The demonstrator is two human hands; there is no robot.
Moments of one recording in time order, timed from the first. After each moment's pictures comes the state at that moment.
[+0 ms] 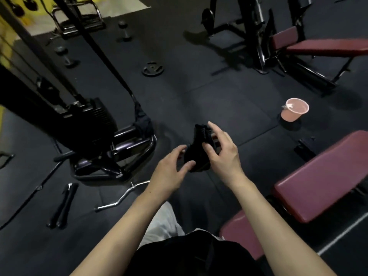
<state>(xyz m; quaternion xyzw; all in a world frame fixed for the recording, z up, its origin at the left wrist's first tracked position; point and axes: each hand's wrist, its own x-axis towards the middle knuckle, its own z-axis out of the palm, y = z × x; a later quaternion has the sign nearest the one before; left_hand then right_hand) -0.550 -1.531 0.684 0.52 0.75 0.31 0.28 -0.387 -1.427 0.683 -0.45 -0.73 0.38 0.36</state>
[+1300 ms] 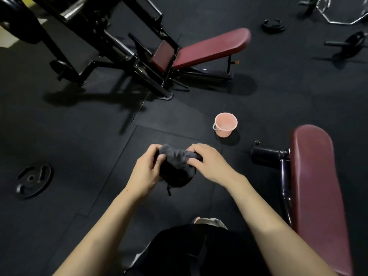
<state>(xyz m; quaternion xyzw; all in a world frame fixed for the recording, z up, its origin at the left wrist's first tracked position) -0.592 -0.652 0.671 0.75 0.49 0.24 0.37 -0.362 -0.700 0.645 -0.64 -0.64 0.32 0.27</state>
